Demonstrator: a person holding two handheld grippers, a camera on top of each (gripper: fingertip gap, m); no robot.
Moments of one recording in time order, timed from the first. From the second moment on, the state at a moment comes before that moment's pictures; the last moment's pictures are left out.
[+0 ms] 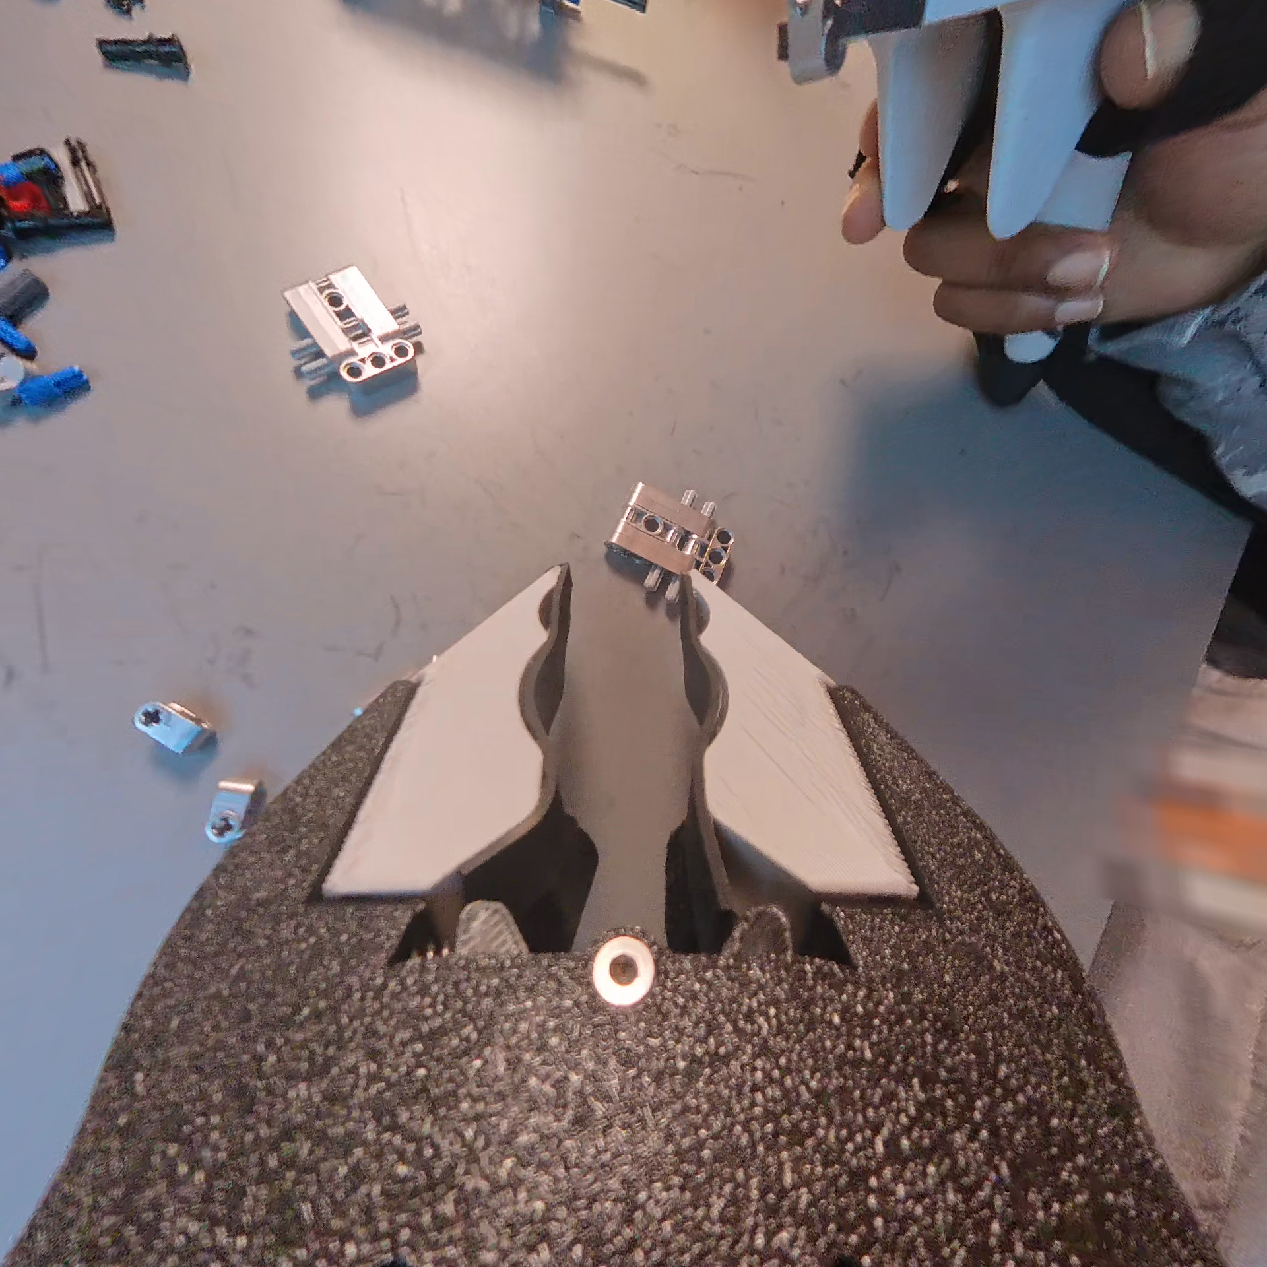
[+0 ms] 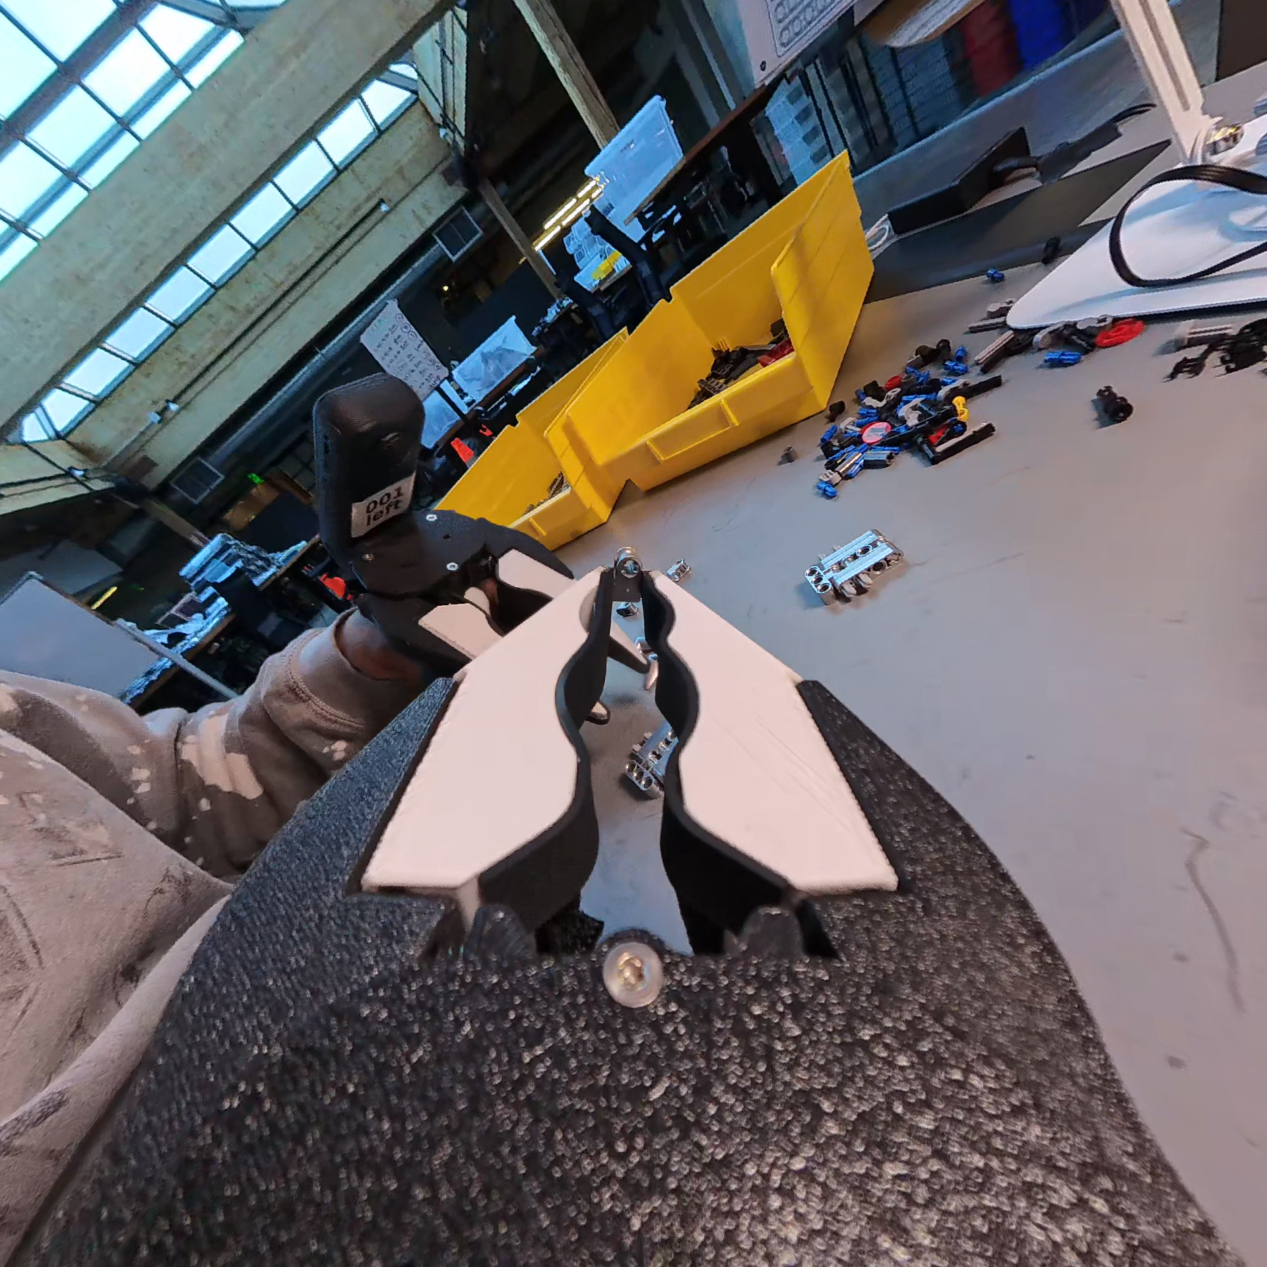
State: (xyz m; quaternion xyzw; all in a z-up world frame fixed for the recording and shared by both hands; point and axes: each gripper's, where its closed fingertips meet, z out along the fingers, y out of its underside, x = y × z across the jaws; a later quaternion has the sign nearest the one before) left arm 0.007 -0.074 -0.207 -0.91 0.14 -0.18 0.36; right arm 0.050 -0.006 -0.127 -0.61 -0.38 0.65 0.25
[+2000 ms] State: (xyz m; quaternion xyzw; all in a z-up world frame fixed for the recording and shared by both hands) left arm -0.150 -0.023 -0.183 -0.85 0.03 -0.05 0.52; right arm 0.046 -0.016 -0.136 -0.61 -0.38 0.67 0.20
